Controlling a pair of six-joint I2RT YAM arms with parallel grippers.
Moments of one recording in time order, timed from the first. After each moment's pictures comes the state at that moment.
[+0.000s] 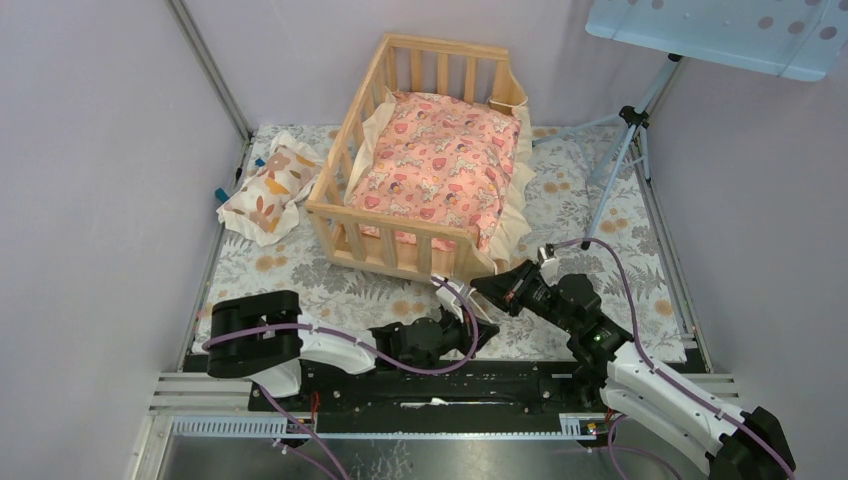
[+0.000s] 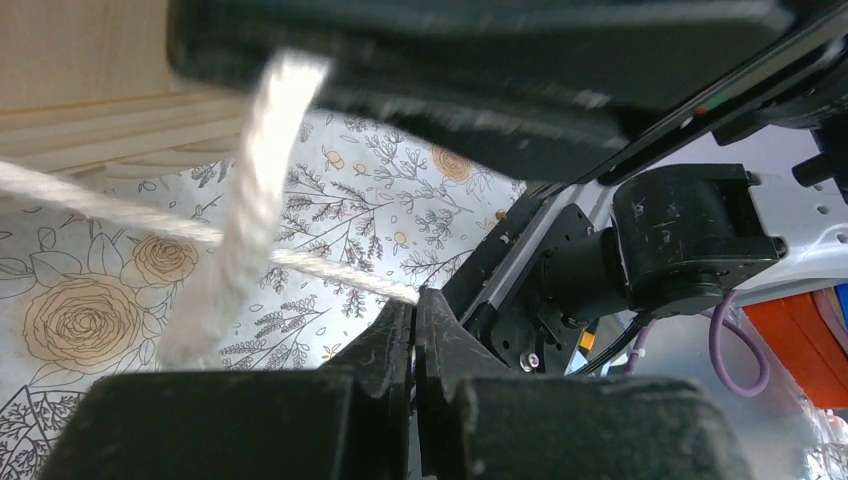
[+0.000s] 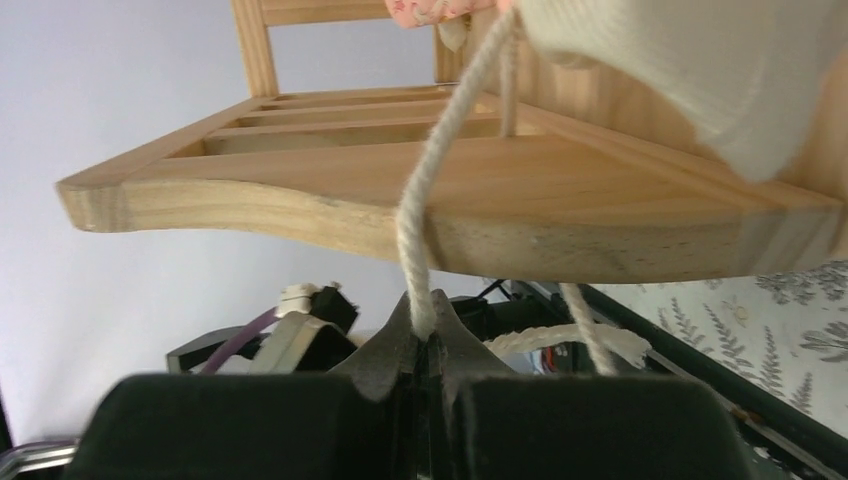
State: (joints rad) left arm -1.40 1.56 0.52 0.85 -0.35 -0.71; right arm 0.67 0.63 0.22 0.26 -0.23 1.54
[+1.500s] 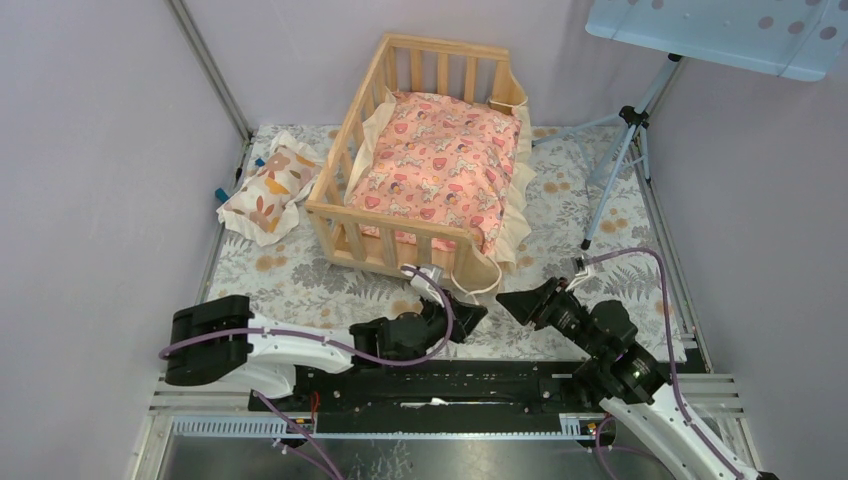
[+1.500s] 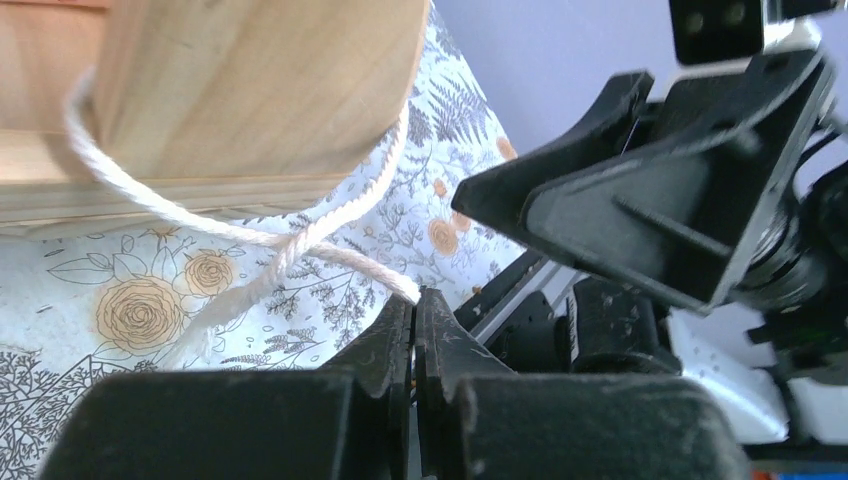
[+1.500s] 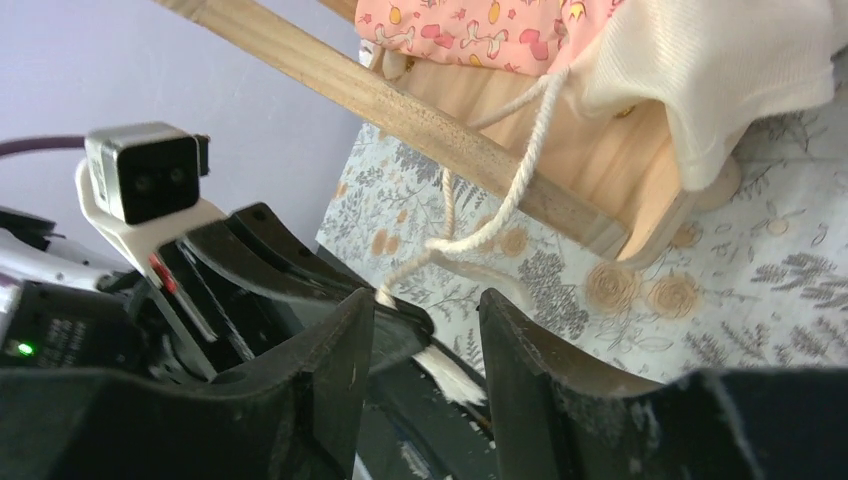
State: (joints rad) left arm -1.41 1.36 0.52 0.68 -0.52 -0.83; right arm 0.67 0.15 0.27 -0.25 -0.12 0.93
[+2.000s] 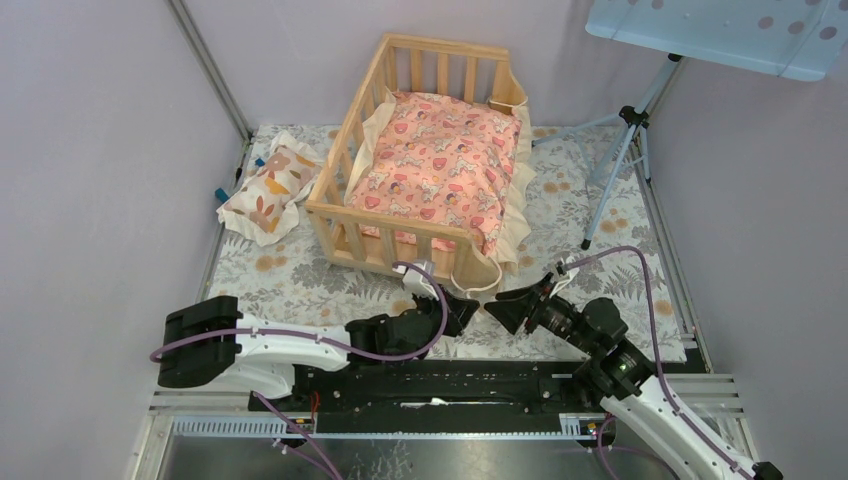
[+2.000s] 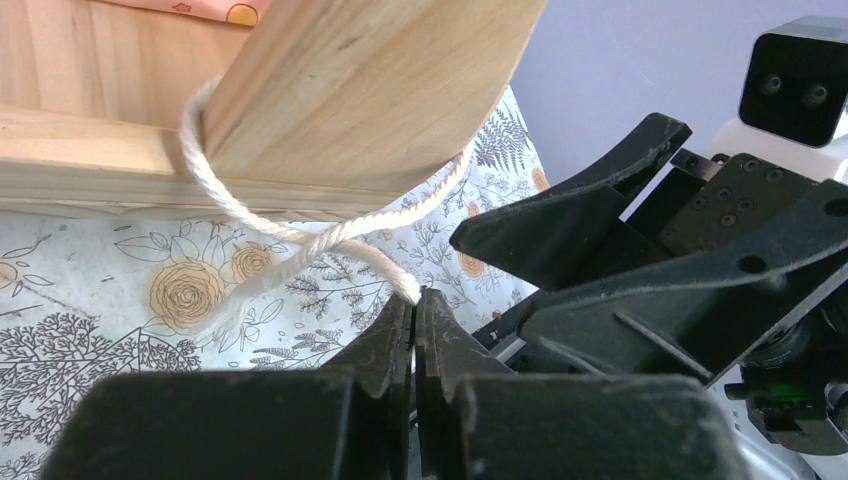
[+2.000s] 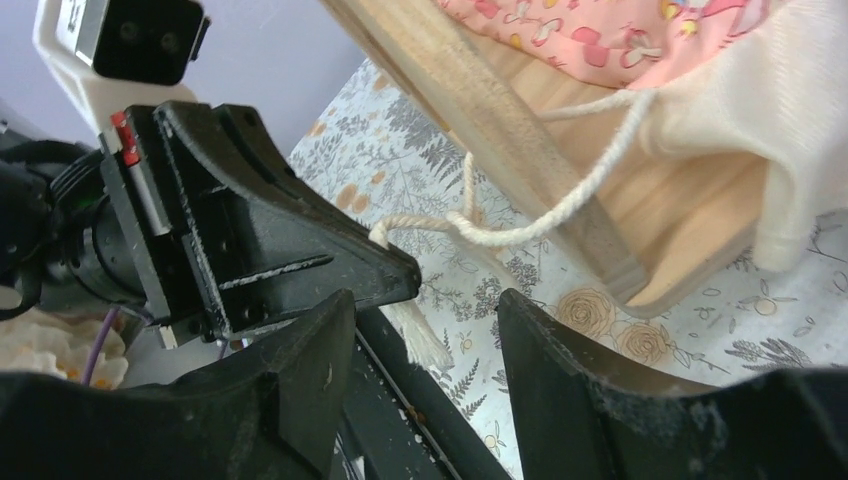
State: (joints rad) left arm -1.40 1.29 0.56 0.49 -0.63 -0.95; right arm 0.67 0.18 0.16 -0.04 -0.25 0.65
